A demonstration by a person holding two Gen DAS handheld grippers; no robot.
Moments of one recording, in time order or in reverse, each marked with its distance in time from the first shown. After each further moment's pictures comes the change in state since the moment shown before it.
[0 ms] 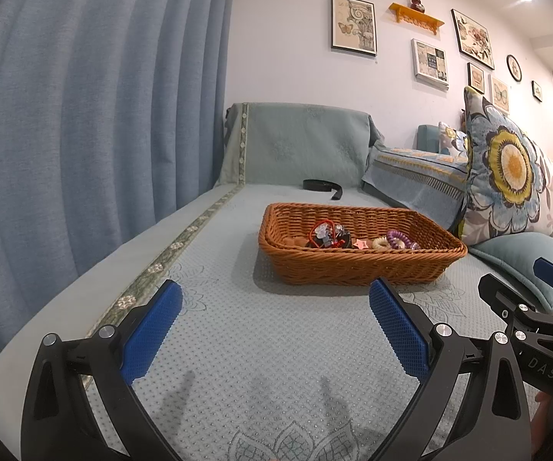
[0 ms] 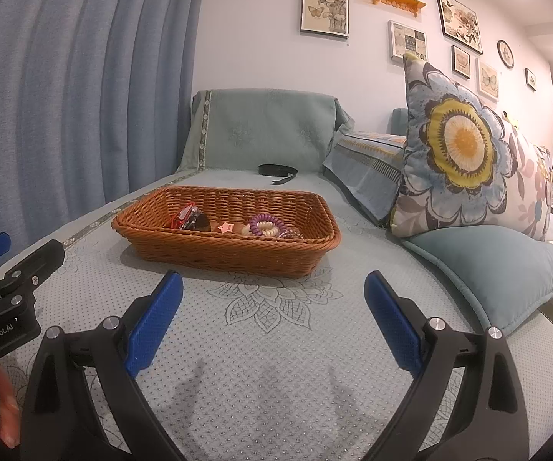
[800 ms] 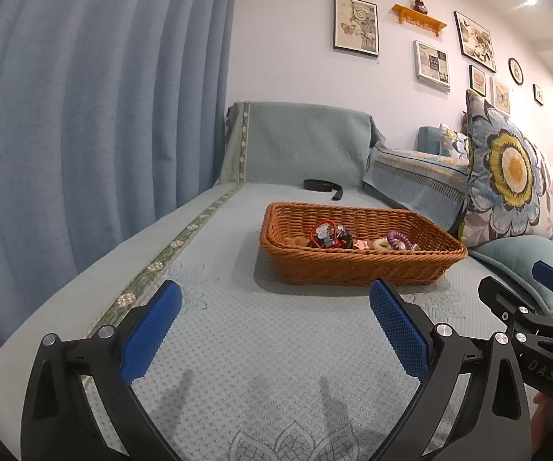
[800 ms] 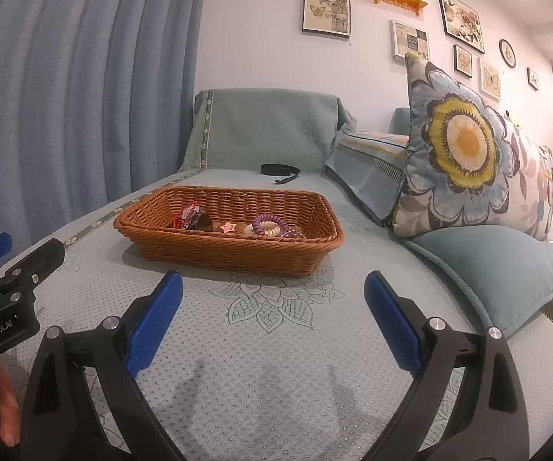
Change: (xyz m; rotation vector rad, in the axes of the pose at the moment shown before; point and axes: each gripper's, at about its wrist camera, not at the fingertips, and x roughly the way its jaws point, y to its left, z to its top) left arm 0.000 0.001 -0.004 -0.012 0.002 -0.003; right arm 0.002 0.002 -0.002 0.000 0.003 0.010
